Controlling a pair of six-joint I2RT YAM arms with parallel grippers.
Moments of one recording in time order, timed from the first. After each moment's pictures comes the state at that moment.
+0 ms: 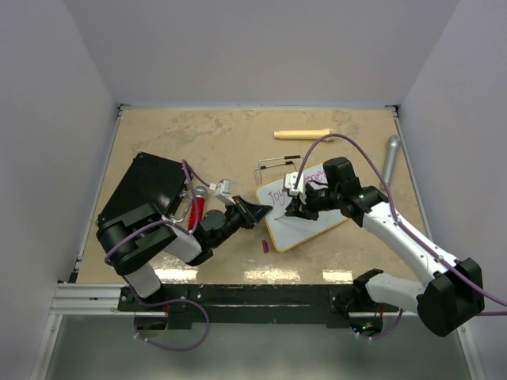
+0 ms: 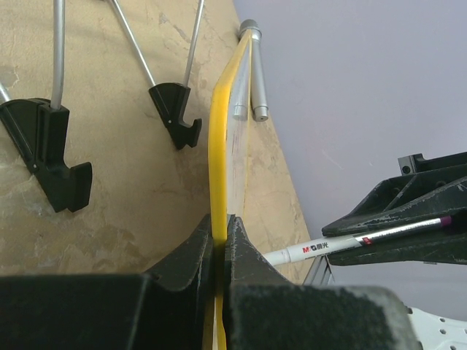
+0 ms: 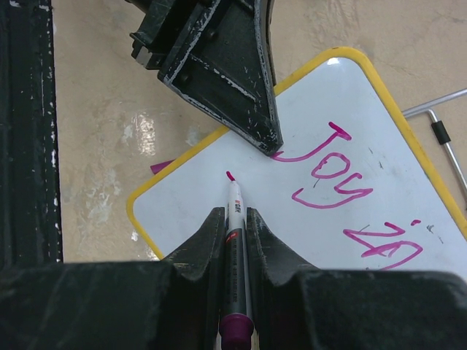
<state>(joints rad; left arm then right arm) -0.91 1.67 0.36 1.26 -0.14 -1.01 0.47 1.14 0.86 -0.51 -0.72 -0.69</state>
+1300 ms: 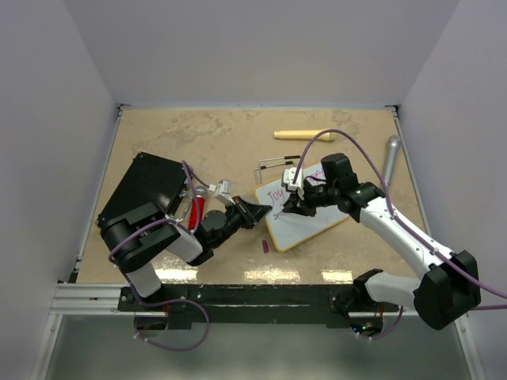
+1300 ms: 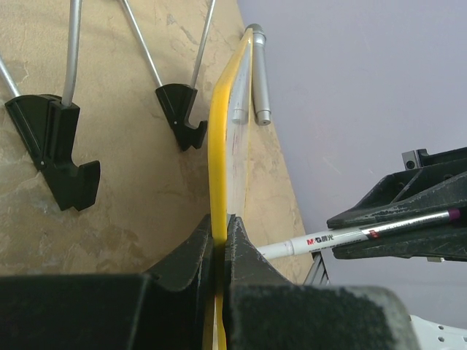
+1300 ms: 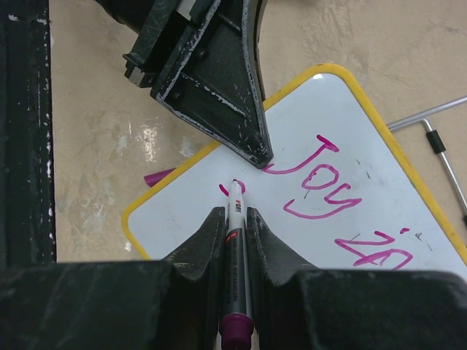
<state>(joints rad) -0.90 1.70 0.36 1.28 -0.16 -1.04 0.47 1.19 0.89 -0.48 -0.74 -0.66</state>
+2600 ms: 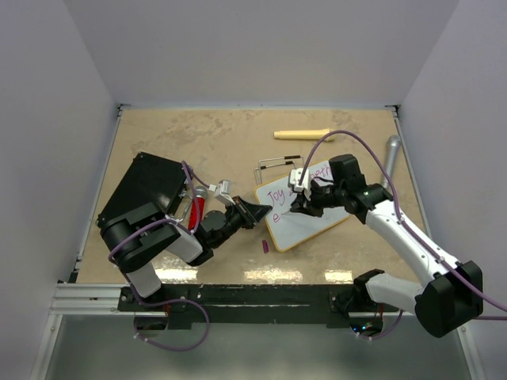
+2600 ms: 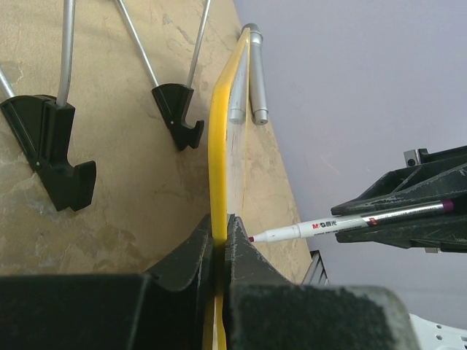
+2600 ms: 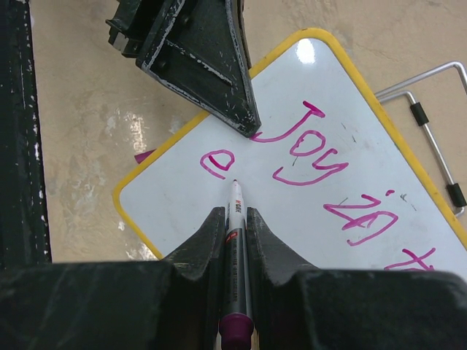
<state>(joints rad) -0.90 1.70 0.36 1.29 -0.16 -1.03 0.42 1.14 0.89 -0.56 -0.72 -0.72</state>
